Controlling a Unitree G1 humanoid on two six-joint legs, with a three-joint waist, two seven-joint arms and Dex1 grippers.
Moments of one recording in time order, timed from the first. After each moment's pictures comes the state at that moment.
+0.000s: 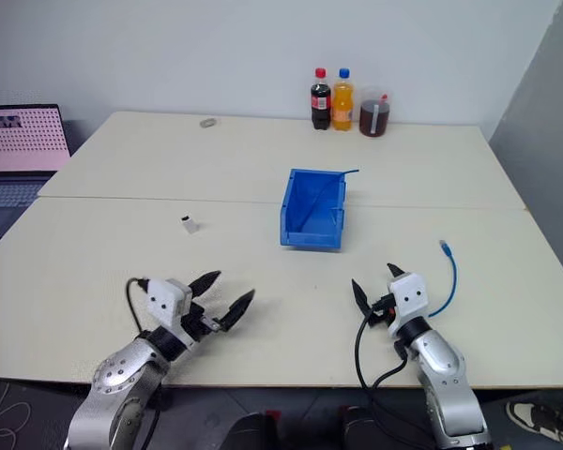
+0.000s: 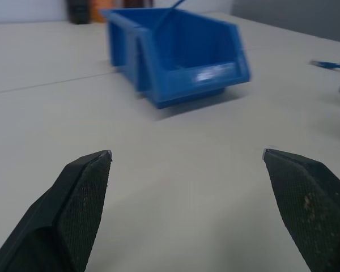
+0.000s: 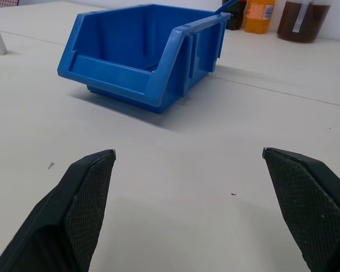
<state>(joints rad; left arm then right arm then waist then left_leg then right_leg) 0.08 0.42 0.02 -0.32 -0.35 0.21 -0.64 0.07 -0.21 0.05 -0.25 0.10 0.08 0.34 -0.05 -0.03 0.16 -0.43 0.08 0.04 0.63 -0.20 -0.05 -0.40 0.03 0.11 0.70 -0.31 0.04</state>
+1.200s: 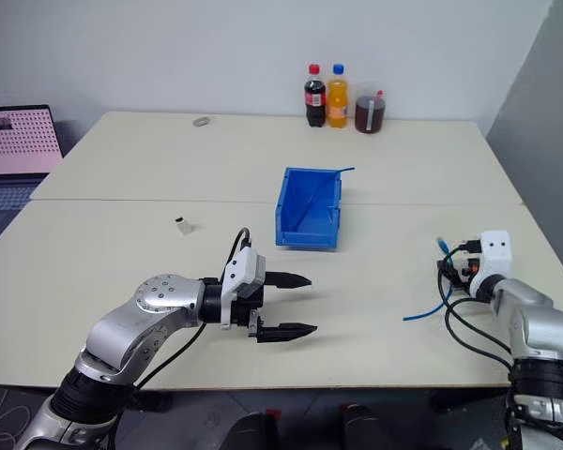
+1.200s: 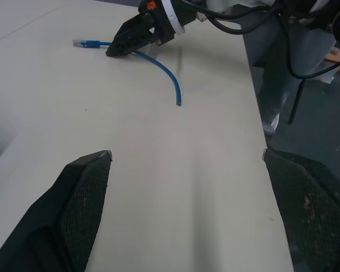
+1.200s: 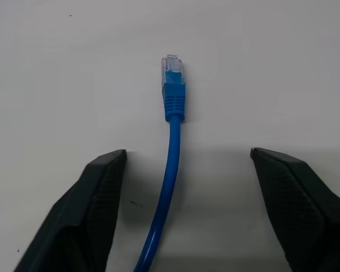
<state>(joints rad) -0.35 0.61 -0.24 -0.34 -0.46 0.56 -1.02 -0.36 -0.58 -0.25 0.21 0.29 0.66 0.44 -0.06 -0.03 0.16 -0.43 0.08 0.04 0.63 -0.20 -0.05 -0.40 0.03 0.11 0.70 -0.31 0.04</state>
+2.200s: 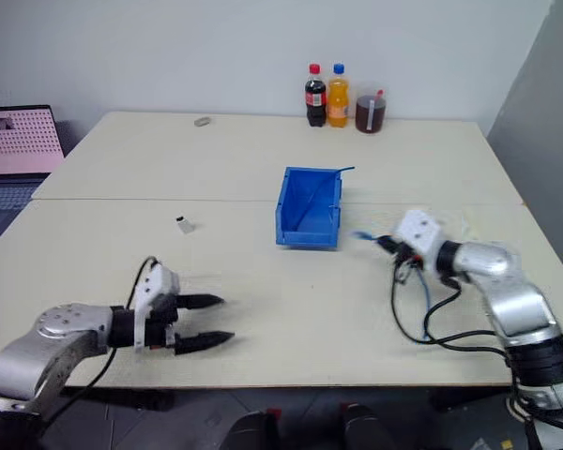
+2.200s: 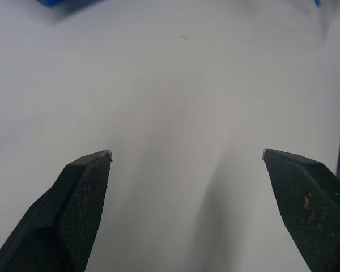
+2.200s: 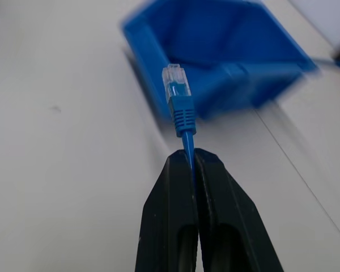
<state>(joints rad) -0.09 0.85 0.10 -0.18 -0.53 0.55 -1.08 -0.51 -0.65 0.27 -0.14 0.07 0.26 0.86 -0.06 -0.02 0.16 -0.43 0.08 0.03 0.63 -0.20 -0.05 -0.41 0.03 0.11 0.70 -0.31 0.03</state>
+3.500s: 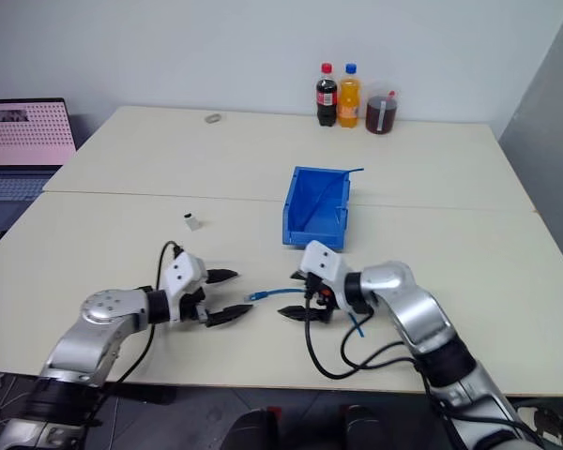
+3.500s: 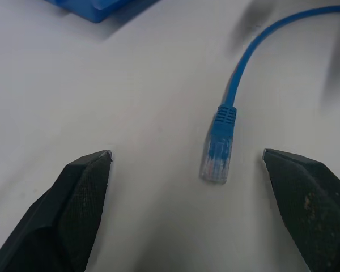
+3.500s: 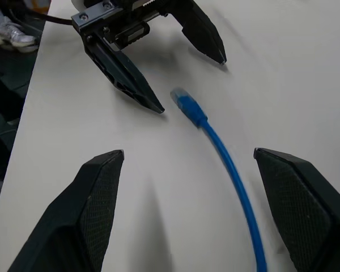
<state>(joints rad) -0.25 0.67 -0.07 0.12 -0.23 0.19 -1.03 -0.44 -0.37 0.33 -0.26 0.14 0.72 0.93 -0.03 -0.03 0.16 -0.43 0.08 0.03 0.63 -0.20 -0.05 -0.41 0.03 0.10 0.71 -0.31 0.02</state>
